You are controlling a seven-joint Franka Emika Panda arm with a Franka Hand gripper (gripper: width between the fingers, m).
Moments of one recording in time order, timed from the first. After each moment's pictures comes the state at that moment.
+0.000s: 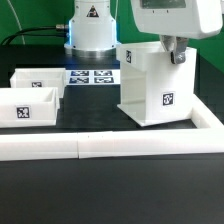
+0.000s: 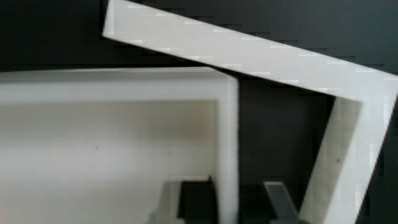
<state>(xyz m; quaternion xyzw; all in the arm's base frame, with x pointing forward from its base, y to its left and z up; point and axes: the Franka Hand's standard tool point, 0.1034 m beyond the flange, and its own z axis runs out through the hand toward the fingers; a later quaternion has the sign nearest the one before) 0.569 0.108 0.105 -0.79 0.61 0.03 0.10</state>
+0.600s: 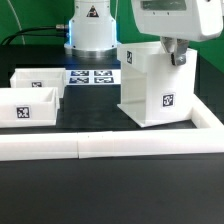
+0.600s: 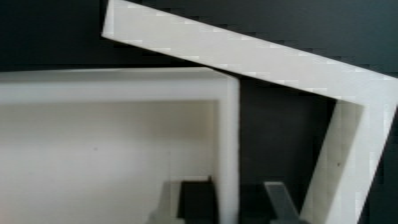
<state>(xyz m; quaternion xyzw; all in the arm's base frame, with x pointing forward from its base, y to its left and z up) 0.571 0.108 0.103 -0.79 0.60 0.03 0.09</state>
